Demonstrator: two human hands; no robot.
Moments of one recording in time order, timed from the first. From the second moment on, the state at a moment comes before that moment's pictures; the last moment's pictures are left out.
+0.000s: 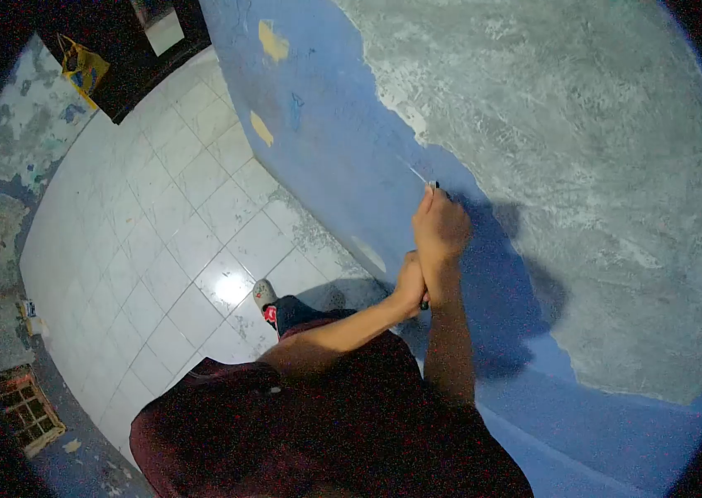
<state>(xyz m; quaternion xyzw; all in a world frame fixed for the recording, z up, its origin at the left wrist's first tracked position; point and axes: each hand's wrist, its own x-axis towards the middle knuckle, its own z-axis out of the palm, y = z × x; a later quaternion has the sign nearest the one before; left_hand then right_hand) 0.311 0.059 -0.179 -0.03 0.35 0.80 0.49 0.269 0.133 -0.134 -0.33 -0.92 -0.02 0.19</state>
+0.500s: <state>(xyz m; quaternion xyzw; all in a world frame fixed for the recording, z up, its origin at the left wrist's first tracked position) 0.322 0.055 -0.155 0.01 0.42 0.77 0.49 0.284 0.140 -0.119 -0.32 -0.93 0.00 0.17</state>
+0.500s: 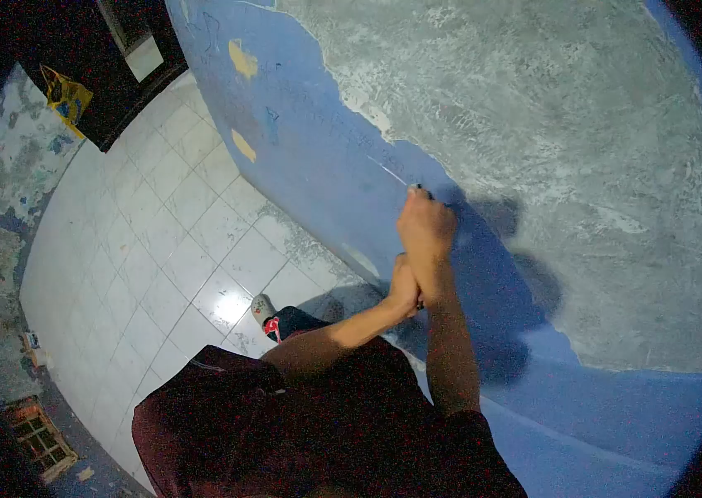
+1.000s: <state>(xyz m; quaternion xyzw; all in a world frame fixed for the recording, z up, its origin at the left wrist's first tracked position) 0.334 0.065 -0.165 -0.06 0.35 0.79 0.50 0.284 0.145 -0.122 -0.32 -0.94 -0.05 0.15</state>
